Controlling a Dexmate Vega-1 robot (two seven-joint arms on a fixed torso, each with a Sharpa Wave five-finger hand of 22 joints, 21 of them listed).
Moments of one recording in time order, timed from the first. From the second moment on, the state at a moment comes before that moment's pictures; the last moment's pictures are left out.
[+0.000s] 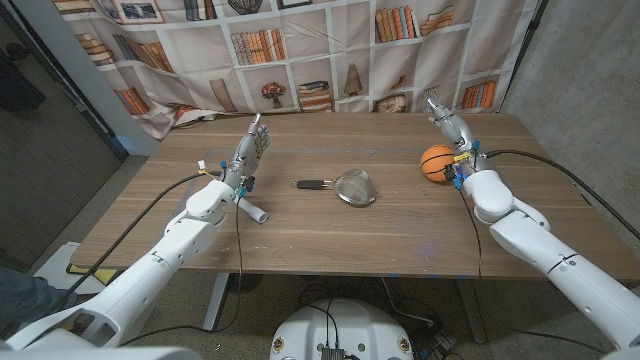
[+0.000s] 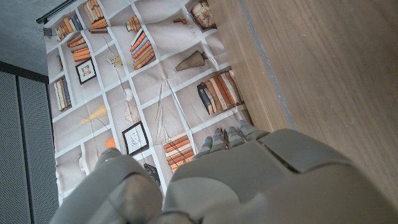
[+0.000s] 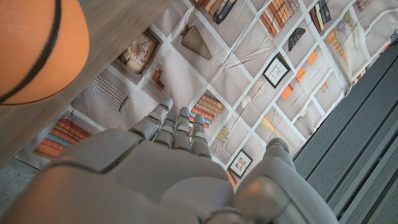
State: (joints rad) left arm 0.90 0.60 0.36 -1.44 -0.62 -0.25 -0.01; left_hand 0.23 -0.04 0.03 0.09 0.26 -0.14 0.09 0.21 0.18 -0.09 0.05 0.22 0.18 -0.13 0.06 0.19 0.18 -0.09 -0.02 0.21 0.18; right arm -1.00 -0.72 -0.31 -1.70 0.19 0.18 -0.33; right_hand 0.17 0.01 0.22 -0.14 0.18 0.17 0.03 0.21 0.18 0.16 0.09 0.22 0.18 0.06 0.03 0.18 0.18 0.17 -0.04 0.21 0.18
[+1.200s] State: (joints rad) left arm 0.92 0.60 0.36 -1.46 -0.62 -0.27 0.00; left_hand 0.25 -0.02 0.03 0.08 0.26 -0.12 0.10 0.21 0.18 -0.07 0.05 0.22 0.18 -0.12 0.05 0.19 0.18 -0.09 -0.01 0.21 0.18; right arm -1.00 -0.86 -0.32 -1.85 -0.08 -0.16 -0.41; right_hand 0.19 0.00 0.23 -0.14 0.18 0.17 0.01 0.21 0.19 0.16 0.04 0.22 0.18 0.08 0.02 0.18 0.18 0.19 -0.04 0.21 0.18
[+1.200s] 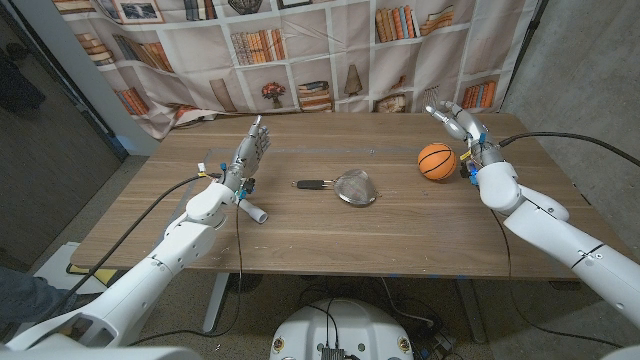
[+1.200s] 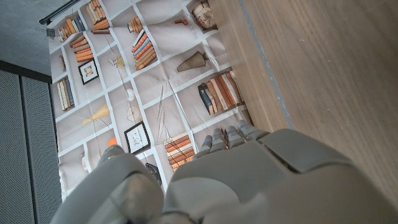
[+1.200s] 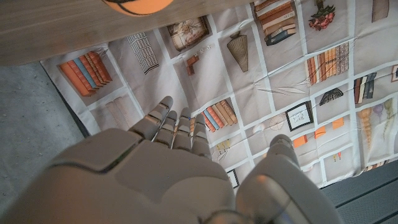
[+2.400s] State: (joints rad) left arm 0.92 0.60 0.36 -1.45 -0.62 -0.27 0.00; left_hand 0.27 -0.02 0.03 0.08 0.26 -0.11 0.09 0.21 0.18 -0.06 0.05 0.22 0.18 -0.11 0.05 0.19 0.18 -0.08 -0.01 0.21 0.18; right arm -0.89 -0.93 -0.44 -1.88 -0.18 -0.47 -0.28; right_hand 0.23 -0.03 0.22 -0.15 0.18 0.14 -0.06 0.20 0.19 0.11 0.01 0.21 0.19 0.07 0.11 0.18 0.18 0.21 0.15 0.21 0.18
